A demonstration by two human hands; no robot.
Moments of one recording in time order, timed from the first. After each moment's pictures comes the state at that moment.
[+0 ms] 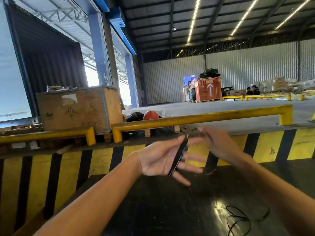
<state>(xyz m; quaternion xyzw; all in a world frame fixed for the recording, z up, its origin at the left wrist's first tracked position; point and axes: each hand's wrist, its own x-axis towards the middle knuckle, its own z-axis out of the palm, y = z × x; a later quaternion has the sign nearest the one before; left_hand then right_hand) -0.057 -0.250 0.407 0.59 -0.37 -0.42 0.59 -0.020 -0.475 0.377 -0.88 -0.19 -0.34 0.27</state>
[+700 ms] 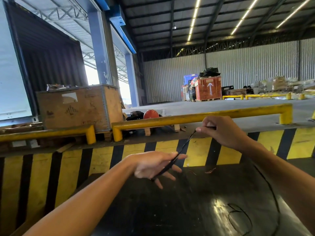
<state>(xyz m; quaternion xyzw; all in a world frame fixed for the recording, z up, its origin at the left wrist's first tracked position) -0.039 -0.226 0.388 0.80 -0.26 -0.33 0.43 -0.024 -0.492 0.405 -0.85 -0.26 -0.38 0.25</state>
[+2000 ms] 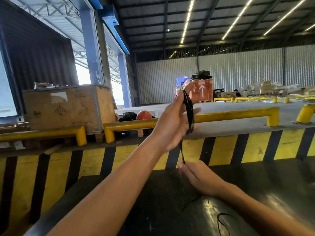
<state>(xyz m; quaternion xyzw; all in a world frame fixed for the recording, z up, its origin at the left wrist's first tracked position) -0.088 -0.309 0.456 0.59 -0.38 -0.03 0.71 -0.055 -0.433 0.317 -0.87 -0.32 -0.23 0.30</state>
